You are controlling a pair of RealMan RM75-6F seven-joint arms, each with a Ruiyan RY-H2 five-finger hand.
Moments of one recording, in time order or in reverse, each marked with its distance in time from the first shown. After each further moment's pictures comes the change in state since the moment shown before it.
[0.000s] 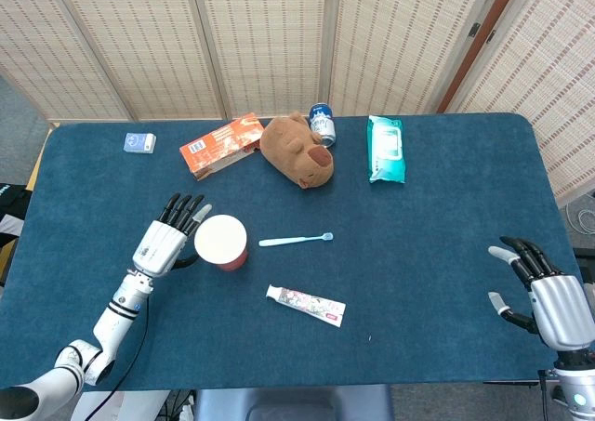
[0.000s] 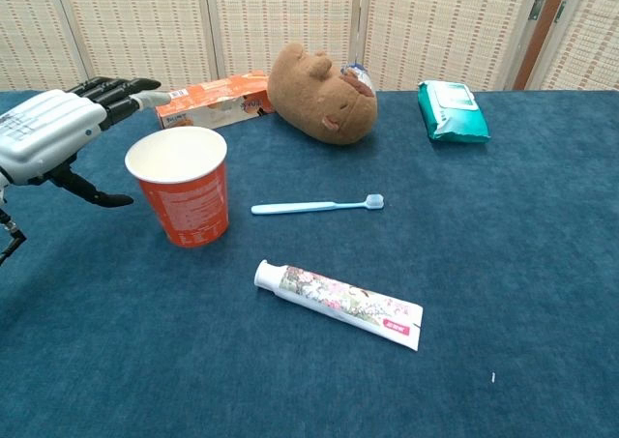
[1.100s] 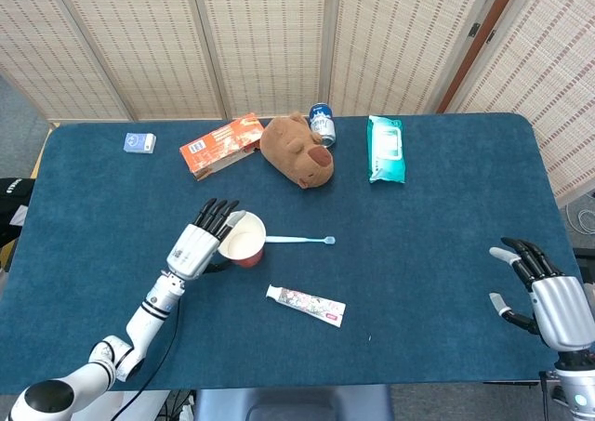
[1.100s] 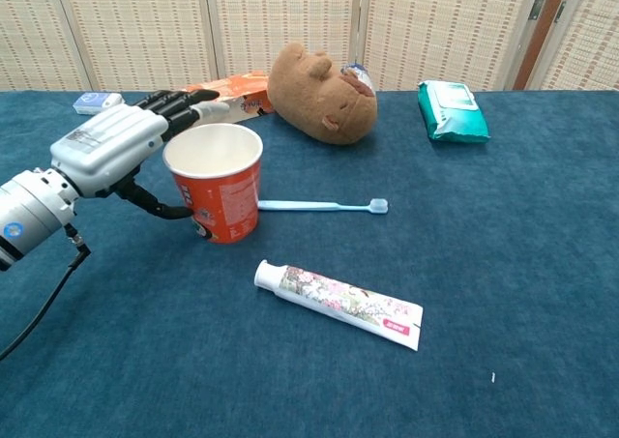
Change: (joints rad) left arm -0.067 -0.140 -0.001 0.067 0.012 0.000 -0.058; right arm -0.004 -0.001 -0.003 0.009 0.005 0.001 0.013
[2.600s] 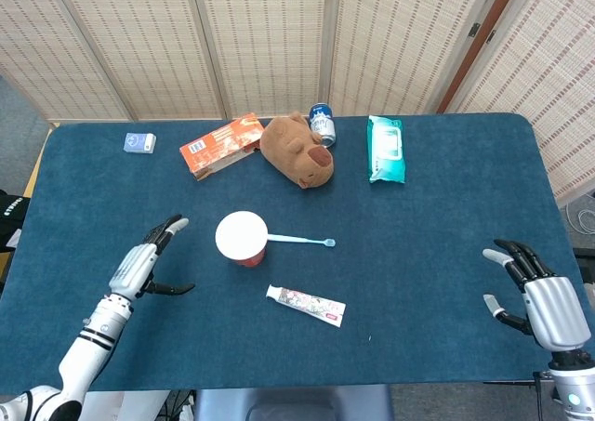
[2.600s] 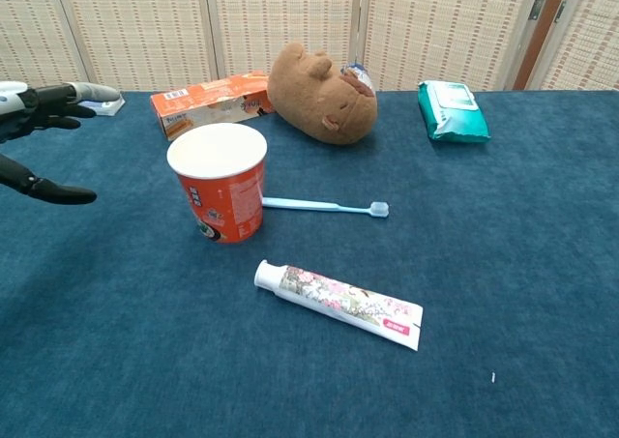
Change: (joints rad) left arm 0.181 0.639 -0.042 -1.064 -0.312 -0.259 -0.161; right arm 0.006 -0.017 -0.005 0.003 -0.008 -0.010 -0.009
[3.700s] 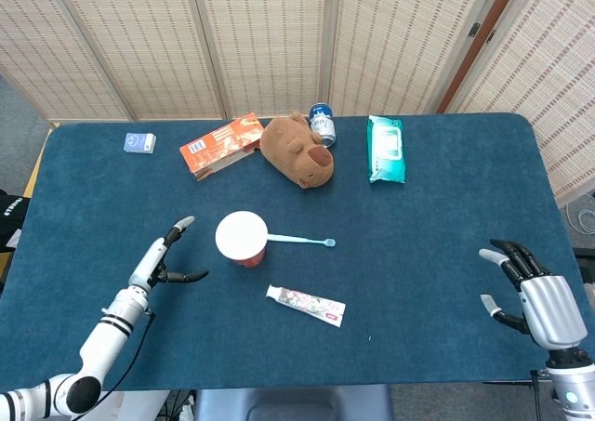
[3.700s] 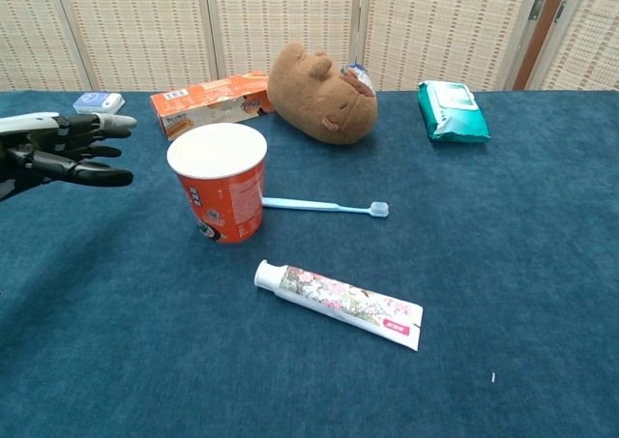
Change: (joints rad) left arm -0.026 -0.053 -0.143 -0.023 -0.280 -0.235 -0.141; right arm 0.009 0.008 -0.002 -0.017 0.003 -0.022 -0.010
